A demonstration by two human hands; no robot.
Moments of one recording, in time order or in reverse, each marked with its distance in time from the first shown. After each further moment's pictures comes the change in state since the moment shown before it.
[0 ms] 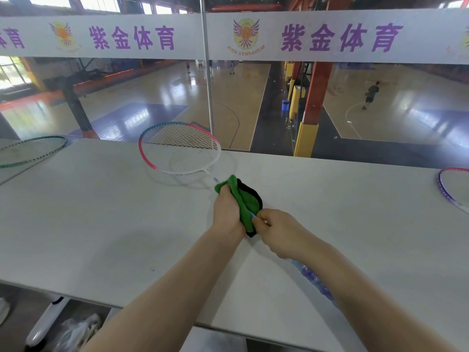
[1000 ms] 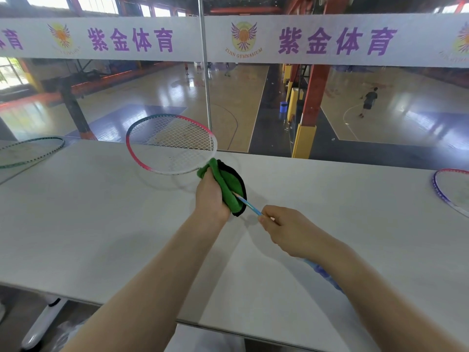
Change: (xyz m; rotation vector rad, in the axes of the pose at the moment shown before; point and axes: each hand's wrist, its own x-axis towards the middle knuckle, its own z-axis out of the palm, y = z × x) left_hand 0.008 0.043 0.006 -0.383 -0.240 0.009; right_hand -0.014 0.001 -0.021 -0.128 0.010 -0.057
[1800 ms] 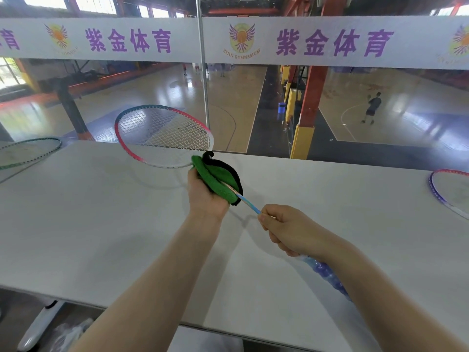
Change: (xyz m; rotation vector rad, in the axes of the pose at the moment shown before) left_hand 0.005 0.011 -0.002 -0.075 -0.169 0.012; right_hand -0.004 -0.002 -0.010 0.370 -0.110 0.129
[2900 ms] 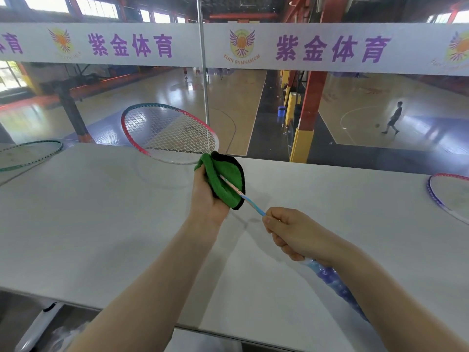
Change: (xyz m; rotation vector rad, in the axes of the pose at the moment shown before) left_hand 0.011 0.000 -0.010 0.151 -0.039 -0.003; right_hand -0.007 0.001 -0.005 0.059 -0.008 0.010
